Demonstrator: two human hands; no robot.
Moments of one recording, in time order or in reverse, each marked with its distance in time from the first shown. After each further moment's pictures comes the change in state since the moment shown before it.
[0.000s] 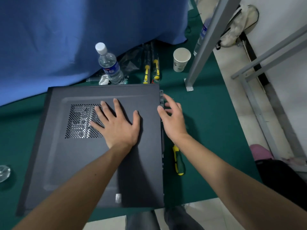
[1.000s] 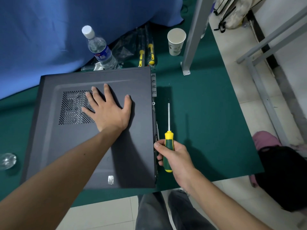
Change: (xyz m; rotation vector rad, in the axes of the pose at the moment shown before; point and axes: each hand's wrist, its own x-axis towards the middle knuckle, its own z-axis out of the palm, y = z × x) left_hand -0.002 0.000 -0.005 -0.029 0.025 -0.012; right_hand -0.140 0.032 -0.039 0.514 -0.202 0.600
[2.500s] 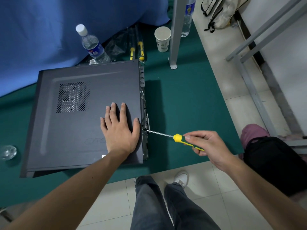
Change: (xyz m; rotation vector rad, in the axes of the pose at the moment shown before) left_hand -0.123 -0.008 0.002 -0.054 0.002 0.269; right_hand -0.037 -0.018 -0.135 -0.295 -0.081 -0.205
